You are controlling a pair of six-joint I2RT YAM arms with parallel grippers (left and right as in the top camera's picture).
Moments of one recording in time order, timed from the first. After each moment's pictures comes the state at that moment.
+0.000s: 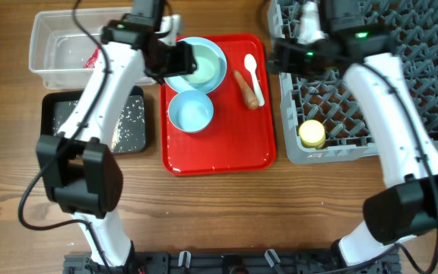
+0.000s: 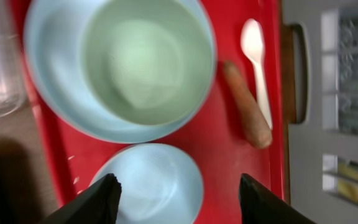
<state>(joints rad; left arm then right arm) -0.22 1.98 1.80 -0.99 0.29 -0.25 0.23 1.79 1.76 -1.04 -0.28 0.30</state>
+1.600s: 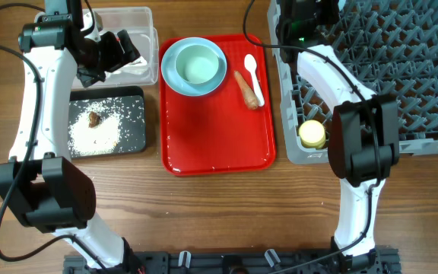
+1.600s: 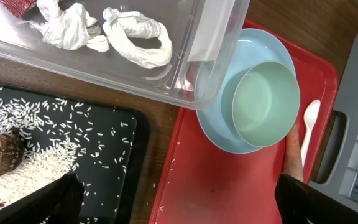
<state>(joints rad) 0.08 1.88 1.80 -1.10 0.25 -0.35 0.24 2.23 1.74 0.17 1.01 -0.48</state>
